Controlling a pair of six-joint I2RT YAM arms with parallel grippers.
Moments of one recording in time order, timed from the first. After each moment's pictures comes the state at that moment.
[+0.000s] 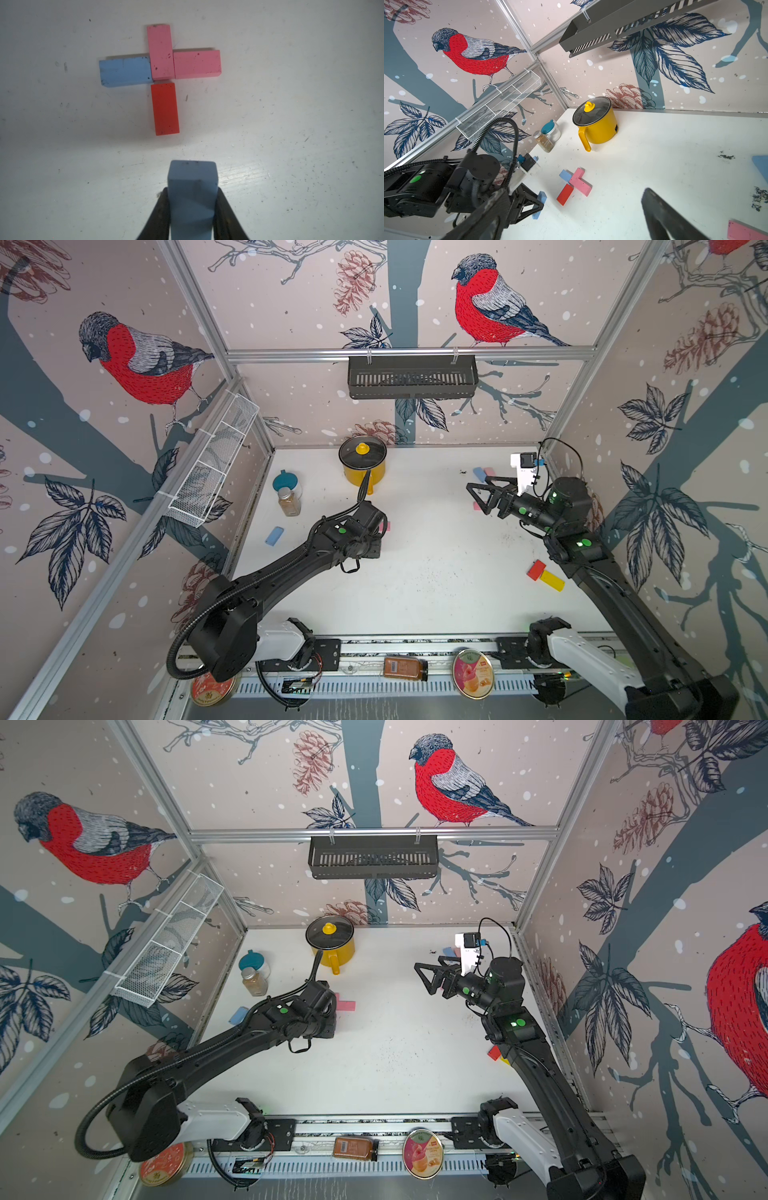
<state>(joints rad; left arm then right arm) -0.67 1.35 0.90 -0.71 -0.13 -0.53 0.24 0.93 0.86 -0.05 -0.61 0.40</state>
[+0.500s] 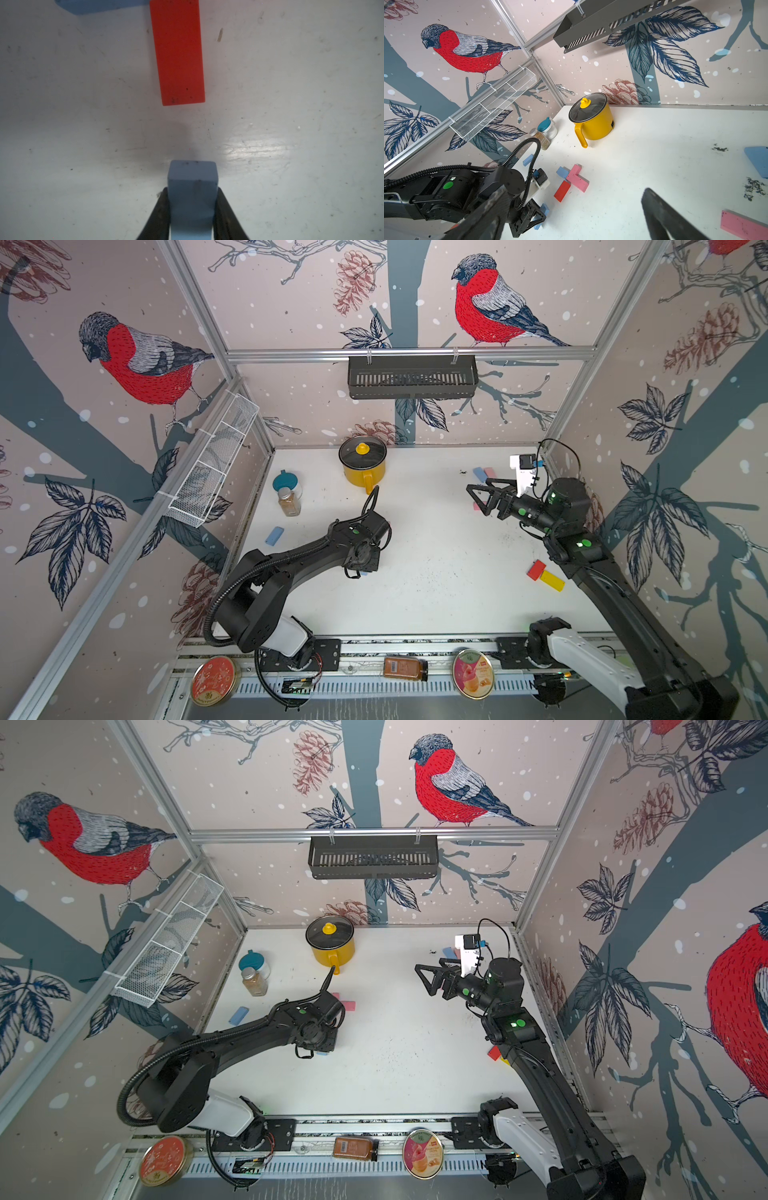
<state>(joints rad) -0.67 1.51 0.85 -0.72 -0.13 -0.53 0.24 0.93 0.85 -0.08 -0.60 0.39</state>
